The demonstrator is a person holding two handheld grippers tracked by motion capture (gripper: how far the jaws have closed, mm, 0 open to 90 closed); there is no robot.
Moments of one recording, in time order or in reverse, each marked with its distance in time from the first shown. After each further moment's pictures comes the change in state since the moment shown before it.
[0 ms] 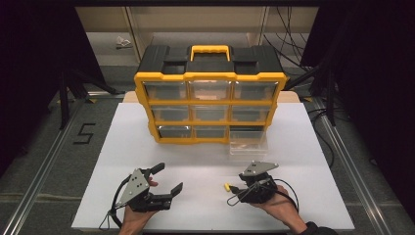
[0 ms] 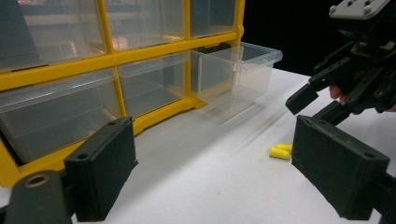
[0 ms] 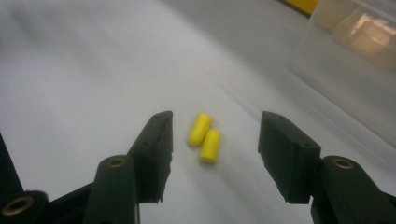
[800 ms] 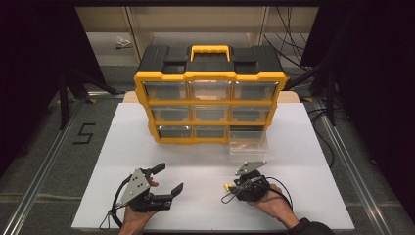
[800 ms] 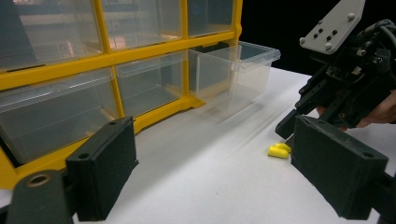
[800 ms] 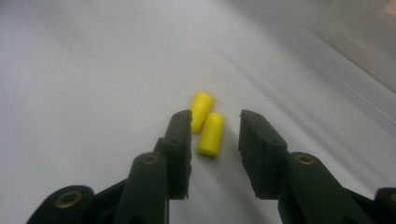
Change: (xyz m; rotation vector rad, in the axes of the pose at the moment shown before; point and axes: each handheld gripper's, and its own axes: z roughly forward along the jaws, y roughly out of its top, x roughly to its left) left arm 0.000 0.000 0.001 0.005 -0.006 0.005; right arm -0.005 -0.003 0.028 0.116 0.024 0.004
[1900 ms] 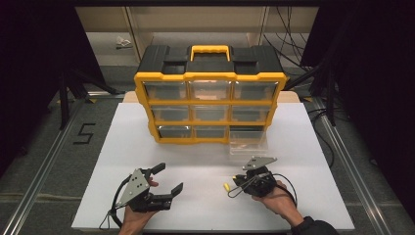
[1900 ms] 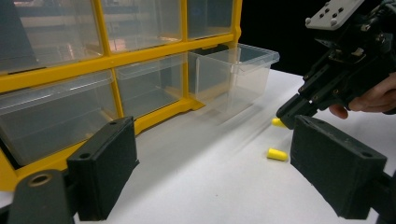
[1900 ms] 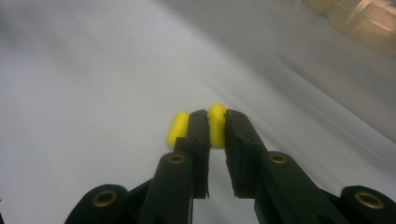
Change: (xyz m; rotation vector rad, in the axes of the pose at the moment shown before) left arm 0.000 0.001 -0.001 -0.008 -0.001 0.003; right arm -0.011 0.003 -0.020 -0.100 -0.009 0.036
